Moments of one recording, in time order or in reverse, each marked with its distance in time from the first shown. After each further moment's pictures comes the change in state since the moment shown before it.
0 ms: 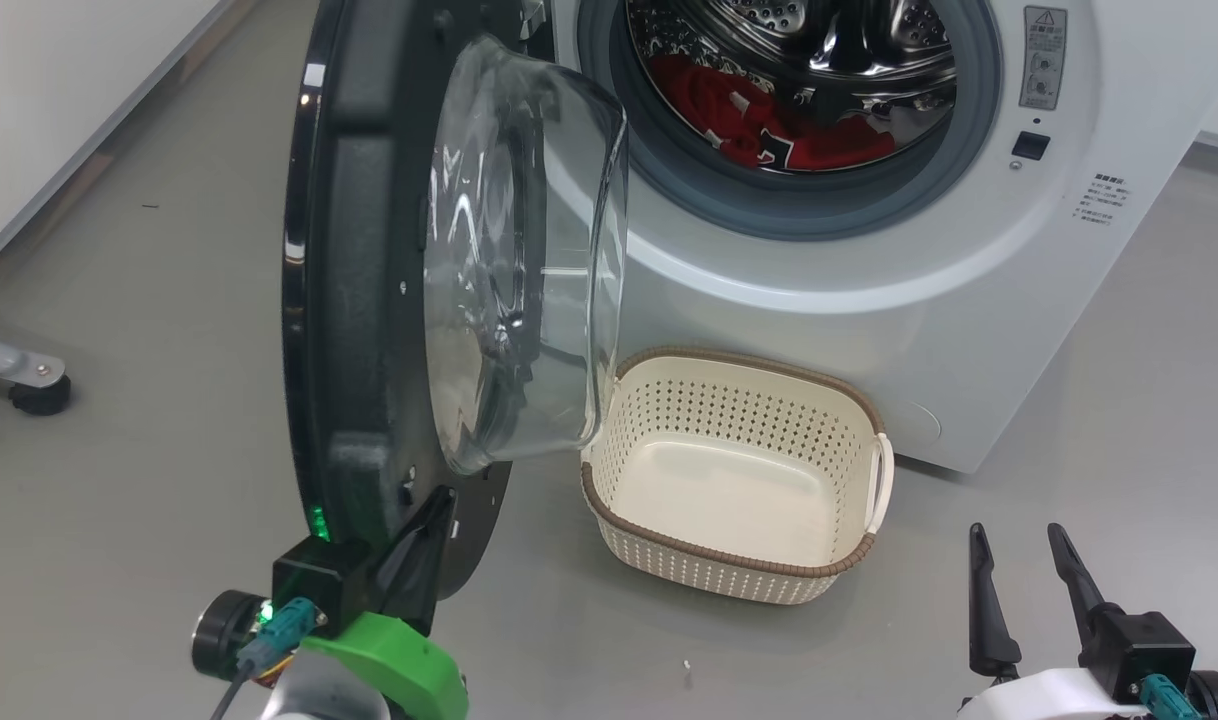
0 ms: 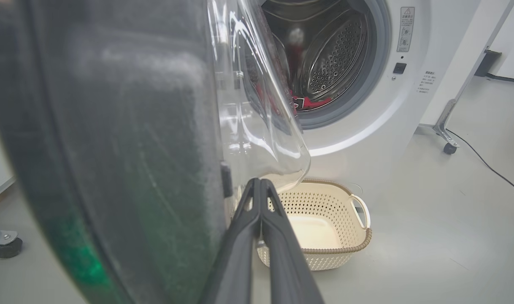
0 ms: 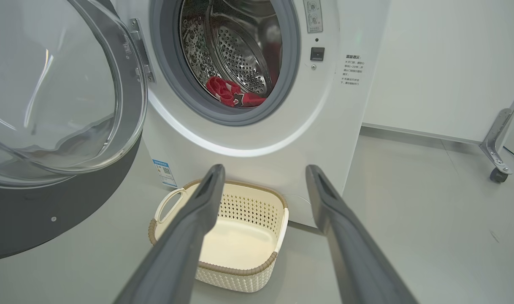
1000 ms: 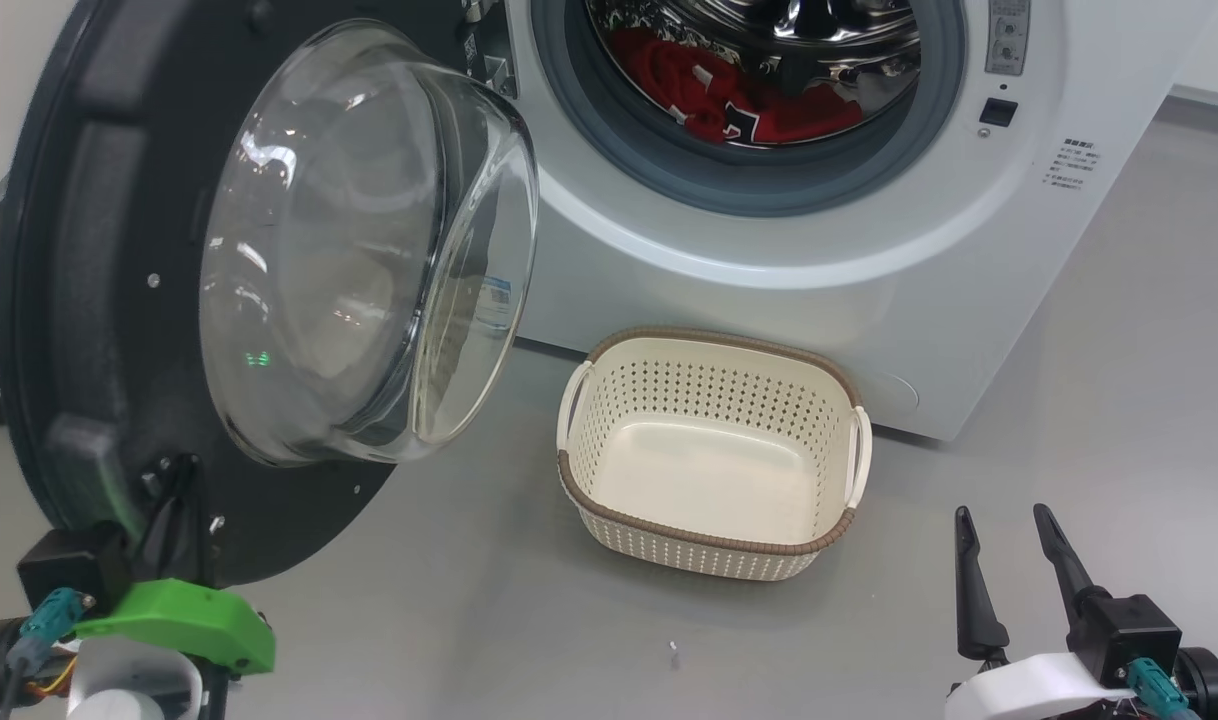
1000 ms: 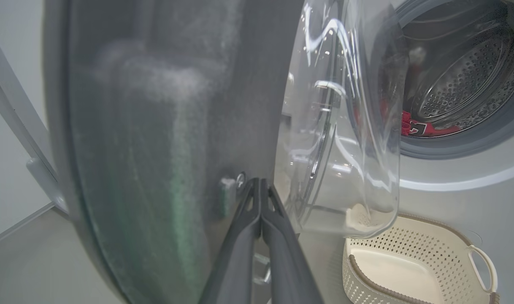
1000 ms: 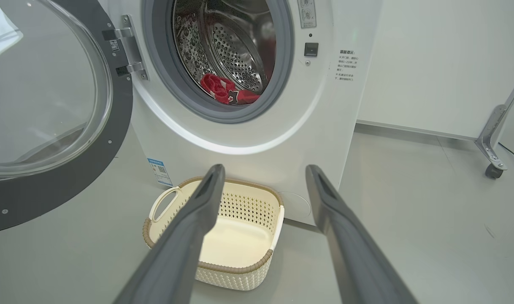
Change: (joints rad) left arm -0.012 0.033 0.328 0.152 -0.003 0.022 -0.112; right arm -0.027 0.003 0.012 0.002 -0.022 0.012 0.000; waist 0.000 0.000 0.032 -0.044
